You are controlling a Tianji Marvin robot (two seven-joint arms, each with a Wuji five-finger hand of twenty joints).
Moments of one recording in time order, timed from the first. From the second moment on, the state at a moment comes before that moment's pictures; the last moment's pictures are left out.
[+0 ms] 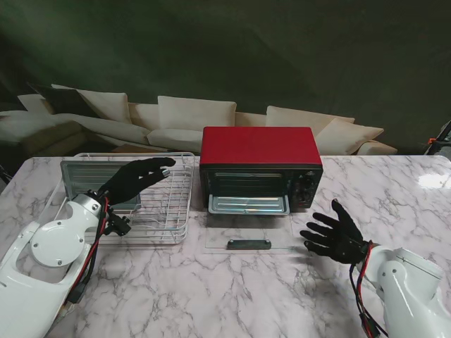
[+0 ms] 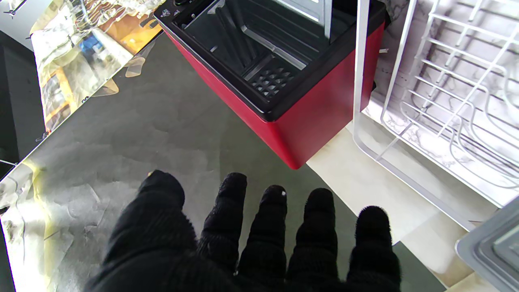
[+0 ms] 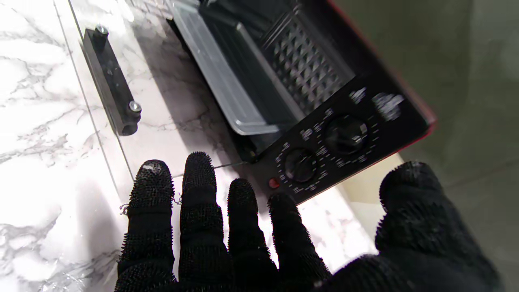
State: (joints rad) left arm 1.55 -1.08 -1.44 -1.76 0.24 -0.09 -0.26; right arm -1.73 -1.30 1.72 -1.72 0.87 0.74 -0.08; left_hand 0.90 0.00 0.01 0.03 0.52 0.14 0.18 0.44 0.51 0.17 0.10 0.29 0.39 0.25 0.16 0.40 0.08 0.31 0.35 0.53; right_hand 0.52 -0.14 0.24 -0.06 0.27 0.18 0.23 0.56 0.33 0.21 0.63 0.38 0.55 0.21 0.44 0.44 0.27 0.30 1.06 0.53
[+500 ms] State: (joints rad) left arm 1.55 -1.08 -1.43 -1.76 0.24 -0.09 -0.24; right arm -1.89 -1.13 1.67 -1.96 0.22 0.37 0.27; left_hand 0.90 0.00 0.01 0.03 0.52 0.14 0.18 0.44 0.52 0.17 0.10 0.29 0.39 0.25 0.16 0.40 0.08 0.31 0.35 0.53; right_hand 0.53 -0.14 0.21 -0.05 0.43 0.06 0.33 0.40 0.35 0.09 0.34 0.21 0.36 0.03 0.06 0.22 0.04 0.22 0.55 0.47
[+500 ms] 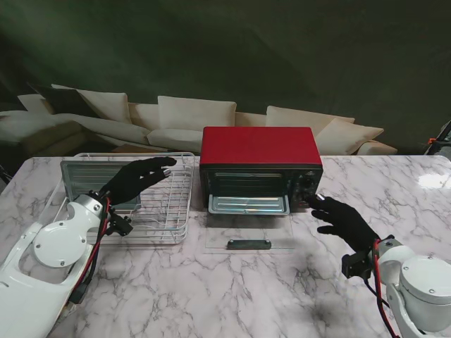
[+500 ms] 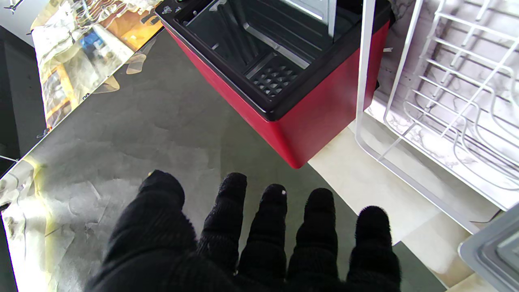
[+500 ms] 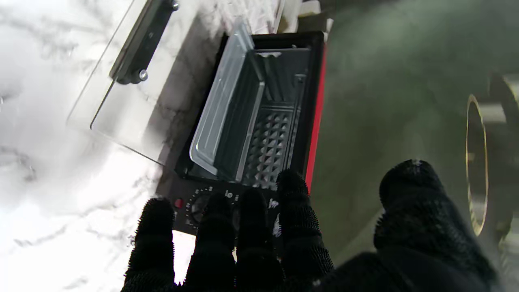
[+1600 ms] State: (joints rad) left arm 1.59 -1.09 -1.44 -1.74 0.22 -0.12 -0.19; right arm -1.51 -1.04 1.07 -1.75 -0.56 0.19 0.39; left_hand 0.90 0.00 0.01 0.03 0.54 0.14 0.18 0.44 0.52 0.18 0.10 0.29 0.39 0.25 0.16 0.40 0.08 0.31 0.35 0.53; right_hand 0.48 -0.15 0.37 -0.05 0.43 0.13 0.35 0.36 0.38 0.13 0.46 0.27 0.40 0.08 0.12 0.20 0.04 0.10 0.80 0.23
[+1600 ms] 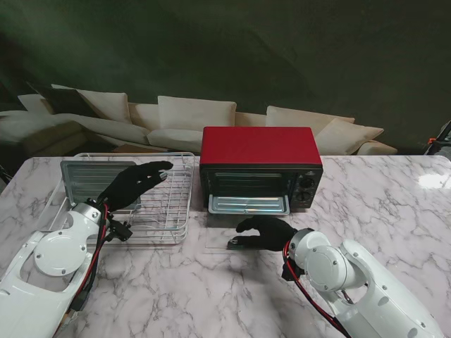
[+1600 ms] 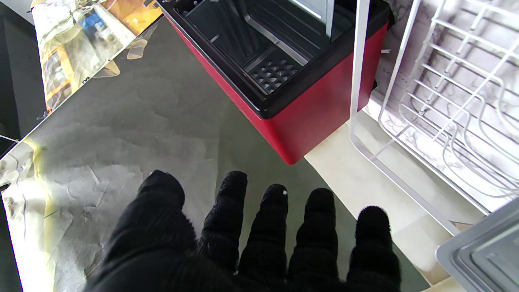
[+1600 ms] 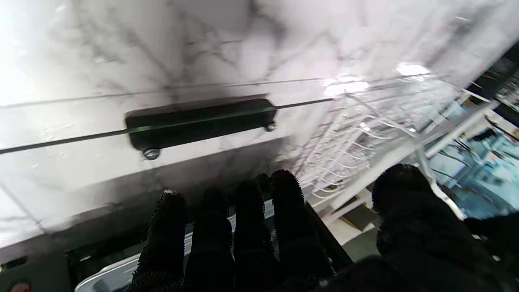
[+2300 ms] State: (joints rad) left arm 1.59 -1.10 -1.44 -1.74 0.21 -0.12 -0.18; right arm -1.30 -1.07 0.91 -1.53 -0.45 0.25 0.32; left_hand 0.90 0.00 0.01 0.03 0.54 0.14 0.18 0.44 0.52 0.18 0.10 0.29 0.39 0.26 0.16 0.40 0.08 0.31 0.35 0.53; right_hand 0.45 -0.15 0.37 -0.05 0.43 0.13 0.35 0.35 0.36 0.10 0.45 0.26 0.38 0.02 0.12 0.19 0.01 0.03 0.80 0.19
